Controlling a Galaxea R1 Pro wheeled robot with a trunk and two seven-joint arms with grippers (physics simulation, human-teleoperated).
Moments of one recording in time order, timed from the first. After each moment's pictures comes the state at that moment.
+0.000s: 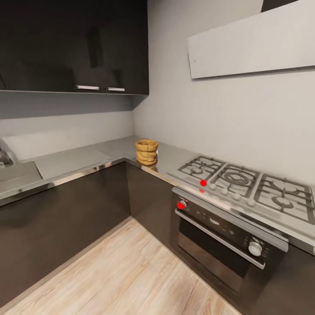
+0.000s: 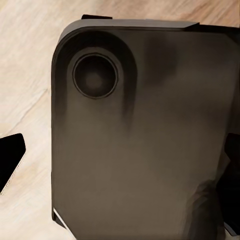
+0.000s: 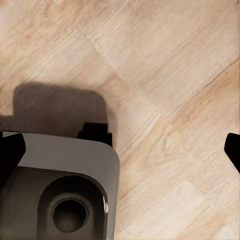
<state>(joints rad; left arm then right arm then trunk) 0.00 -0.03 0.02 -0.04 0.06 -0.07 0.01 -0.24 -0.10 -0.38 0.03 0.47 -0.10 0.04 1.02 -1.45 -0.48</state>
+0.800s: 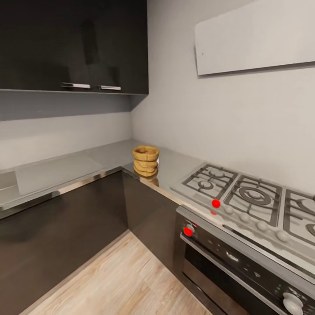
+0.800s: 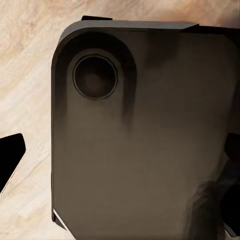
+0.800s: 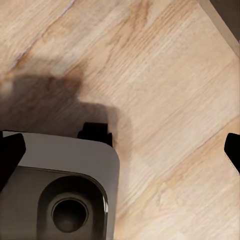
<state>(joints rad) 0.00 -0.03 0.02 -0.04 0.06 -0.08 0.00 -0.24 -0.10 -0.38 0.03 0.47 -0.10 0.04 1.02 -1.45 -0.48</state>
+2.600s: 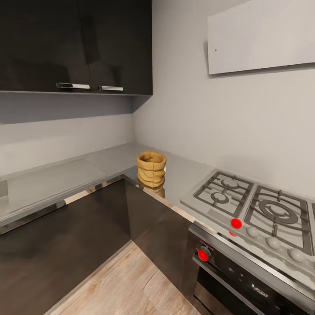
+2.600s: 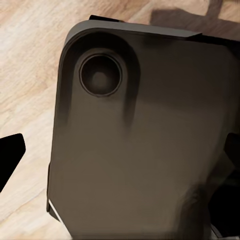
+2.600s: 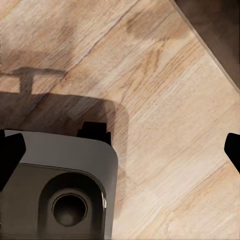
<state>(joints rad) 0.00 -0.02 0.02 -0.04 0.15 -0.08 0.01 -0.24 -0.10 -0.38 0.03 0.47 -0.10 0.04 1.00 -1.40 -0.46</state>
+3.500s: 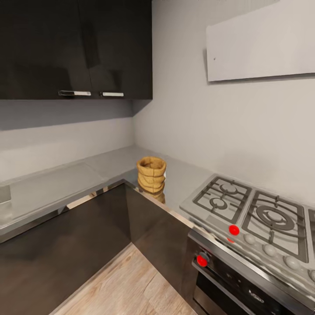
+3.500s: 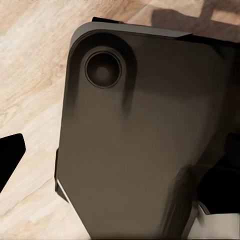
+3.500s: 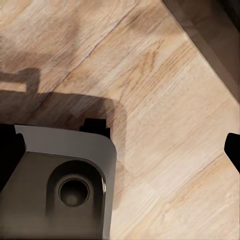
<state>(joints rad) 0.00 -0.02 0.02 -0.04 0.15 -0.08 0.01 -0.24 -0.10 -0.38 0.03 0.47 -0.10 0.04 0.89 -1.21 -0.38</state>
